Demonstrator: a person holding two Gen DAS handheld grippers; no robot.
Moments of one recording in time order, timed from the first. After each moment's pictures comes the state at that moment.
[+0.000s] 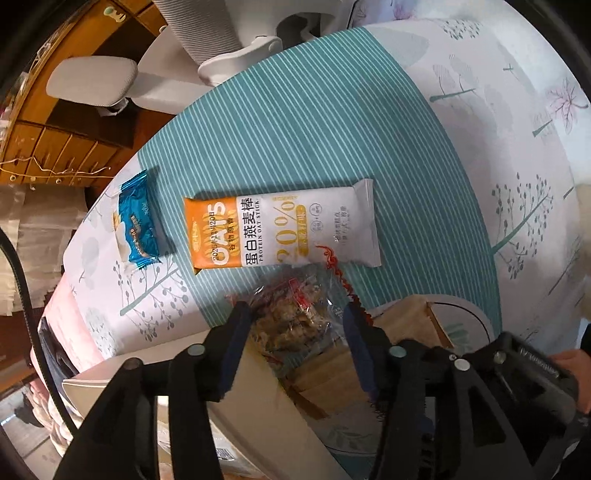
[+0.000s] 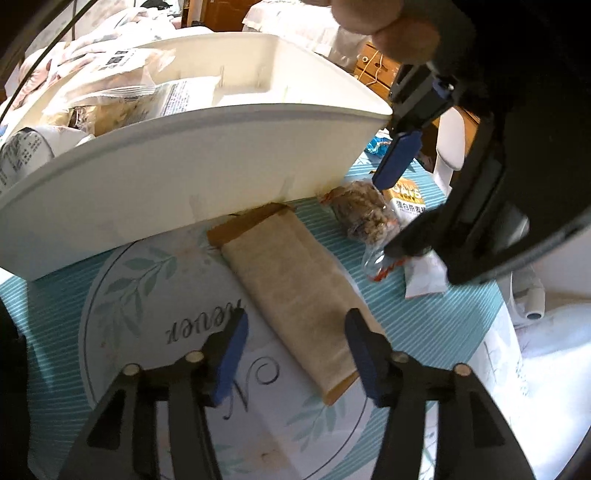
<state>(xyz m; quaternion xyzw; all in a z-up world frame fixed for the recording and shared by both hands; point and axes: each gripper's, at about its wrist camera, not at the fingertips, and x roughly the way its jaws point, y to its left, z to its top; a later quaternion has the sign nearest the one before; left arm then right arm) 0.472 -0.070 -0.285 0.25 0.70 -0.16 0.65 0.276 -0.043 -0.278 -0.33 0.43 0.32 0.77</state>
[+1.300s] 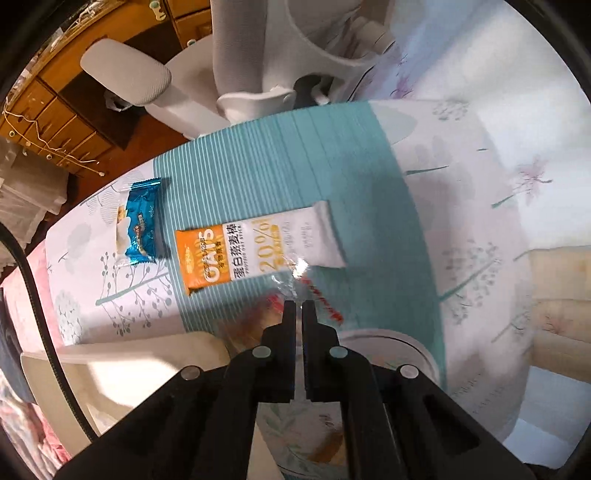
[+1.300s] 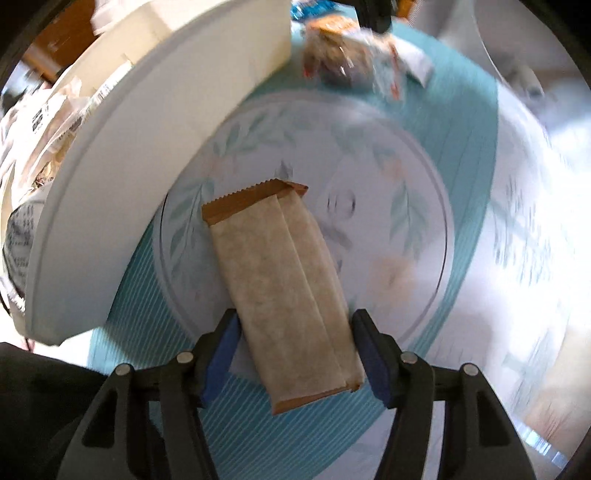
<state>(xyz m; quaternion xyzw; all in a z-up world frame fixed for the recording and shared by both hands) 0.466 -0.043 -0.242 0.10 0.66 -0.18 0.72 0.230 -0.048 -0.281 -0.10 0.69 0.15 0.71</state>
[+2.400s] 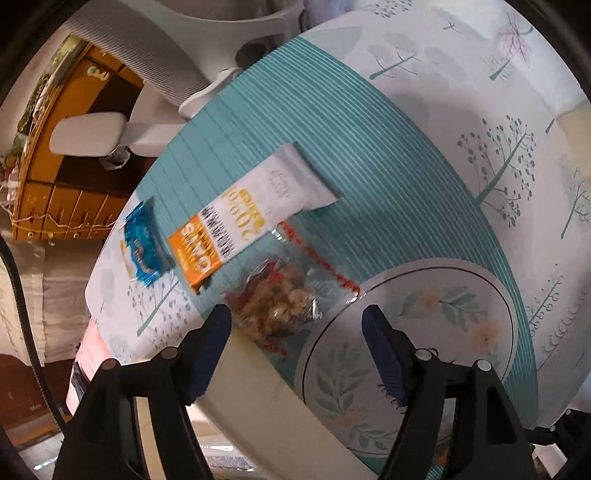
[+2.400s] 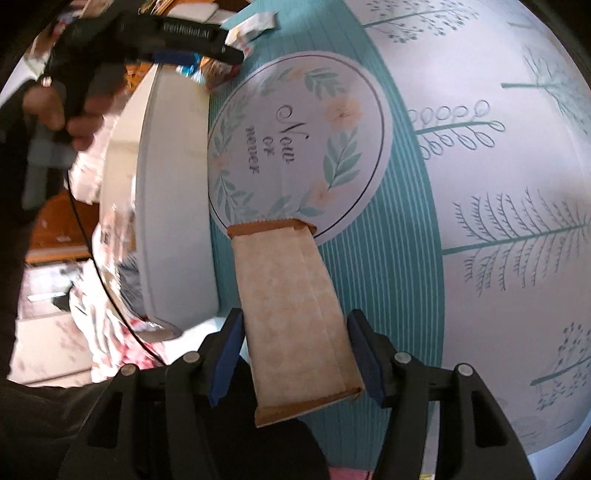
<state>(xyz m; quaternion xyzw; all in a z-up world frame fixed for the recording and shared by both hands) 0.431 -0.087 -0.276 0.34 0.63 -0.19 0.67 0.109 -0.179 -0.246 0.31 0.68 0.08 0.66</state>
